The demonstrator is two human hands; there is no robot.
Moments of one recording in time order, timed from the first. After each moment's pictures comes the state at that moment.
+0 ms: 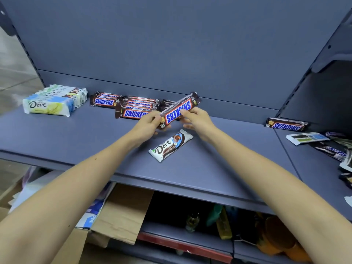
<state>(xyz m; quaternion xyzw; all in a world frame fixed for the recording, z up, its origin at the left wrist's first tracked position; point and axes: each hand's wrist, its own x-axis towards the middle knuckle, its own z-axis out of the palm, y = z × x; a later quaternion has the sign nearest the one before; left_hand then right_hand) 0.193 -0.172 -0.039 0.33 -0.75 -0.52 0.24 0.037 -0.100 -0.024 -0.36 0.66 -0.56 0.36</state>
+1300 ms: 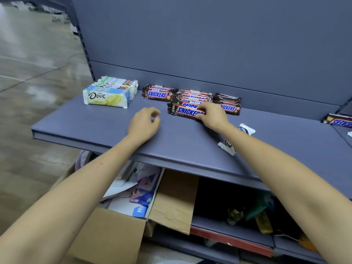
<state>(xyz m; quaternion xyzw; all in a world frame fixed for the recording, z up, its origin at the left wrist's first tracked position) 0.355 -0.256 -0.062 0.46 -0.81 -0.25 0.25 0.144 -0.191 -0.048 -0.54 0.81 -0.22 0.03</state>
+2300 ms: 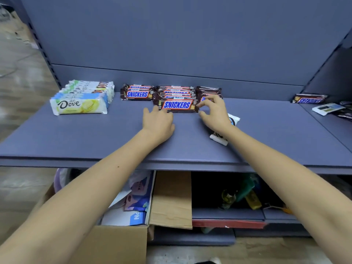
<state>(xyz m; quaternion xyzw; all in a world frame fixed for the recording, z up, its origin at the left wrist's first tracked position) 0.308 -0.235 -0.044 0.32 -0.94 0.06 0.05 0.142 -0.151 -0.060 -0.47 0.83 -0.31 -0.03</state>
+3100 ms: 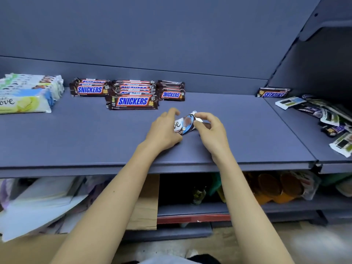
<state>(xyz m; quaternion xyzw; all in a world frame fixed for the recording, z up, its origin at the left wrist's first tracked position) 0.222 -0.146 -0.049 0.28 -0.90 -0.31 0.11 0.140 -0.038 -0.051 -0.26 0.77 -0.57 0.14</state>
